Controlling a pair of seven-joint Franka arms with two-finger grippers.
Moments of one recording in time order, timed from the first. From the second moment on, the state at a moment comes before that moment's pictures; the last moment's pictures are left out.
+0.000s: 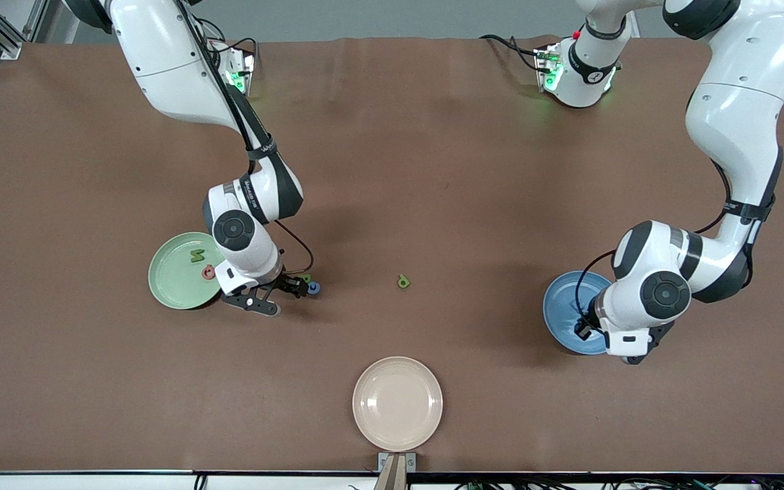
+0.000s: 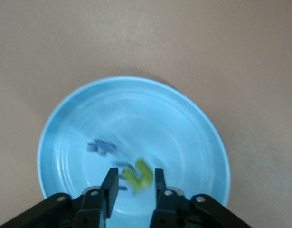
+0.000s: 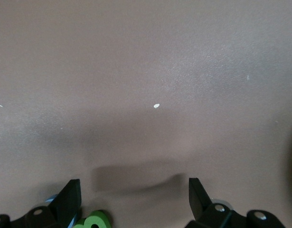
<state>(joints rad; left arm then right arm) 0.21 0.78 -0.47 -1.50 0.48 2.08 -1.17 0.56 0.65 -0.16 -1.84 0.07 2.53 0.64</state>
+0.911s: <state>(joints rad) -0.27 0.80 -0.52 -1.39 0.51 2.06 -1.60 0.63 0.67 -0.16 -1.84 0.06 2.55 0.76</state>
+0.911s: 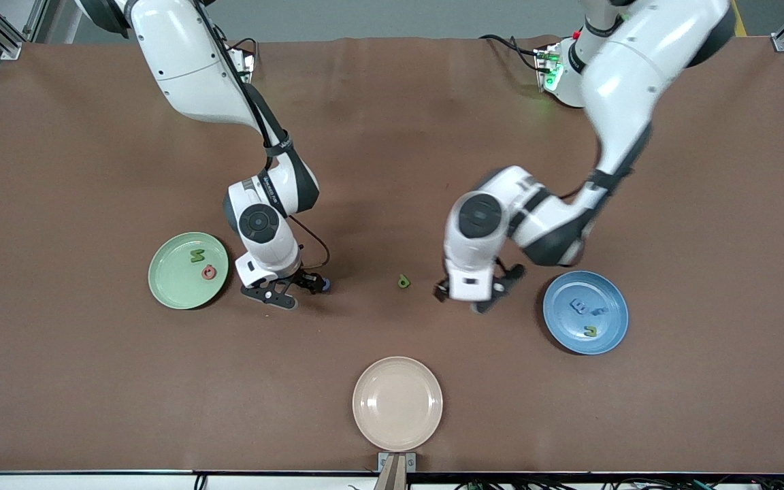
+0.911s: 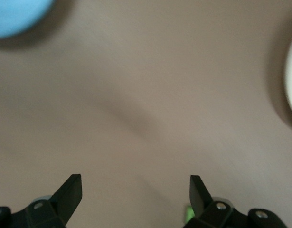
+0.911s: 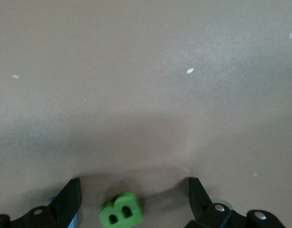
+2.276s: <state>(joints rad) -0.56 1.00 -0.27 -1.23 0.33 2.25 -1.83 0.65 0.67 -0.16 -1.85 0.05 2.56 0.52</state>
